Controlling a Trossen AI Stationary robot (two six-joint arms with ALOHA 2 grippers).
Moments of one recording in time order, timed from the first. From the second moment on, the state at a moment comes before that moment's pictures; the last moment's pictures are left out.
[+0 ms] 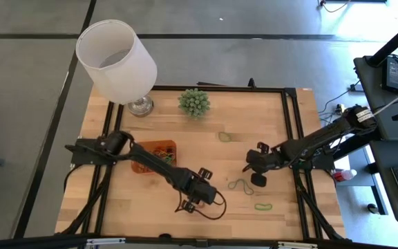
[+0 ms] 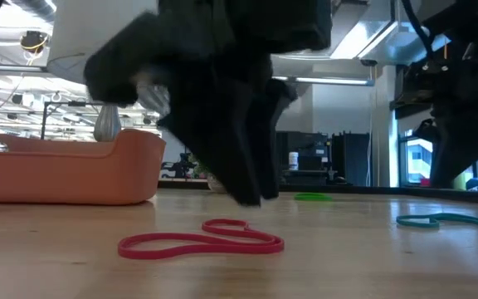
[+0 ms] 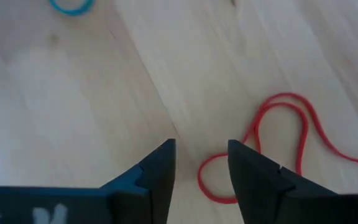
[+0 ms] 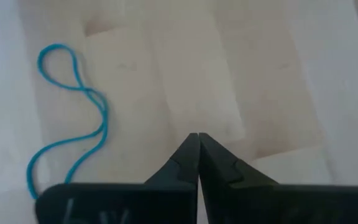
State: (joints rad) left arm -0.39 2.16 1.61 -0.64 -0.14 0.12; right arm 0.37 1.23 0.52 -0.42 0.19 0.60
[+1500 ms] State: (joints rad) left arm -0.38 1.50 1.59 -1.54 -0.37 -0.51; right arm 0.39 1.23 0.52 -0.40 0.27 0.60
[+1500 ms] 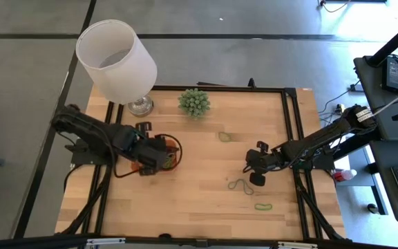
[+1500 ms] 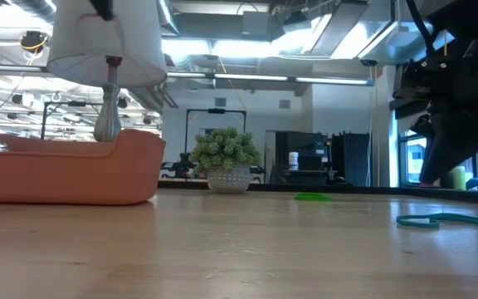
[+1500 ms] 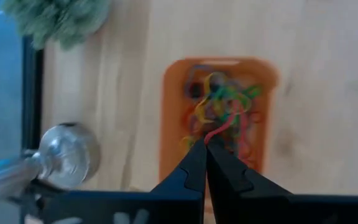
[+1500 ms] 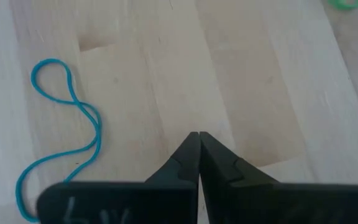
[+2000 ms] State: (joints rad) left arm -0.32 1.45 1.08 -1.26 -0.32 -0.58; right arm 0.39 1.23 0.52 -0.37 0.27 0.60
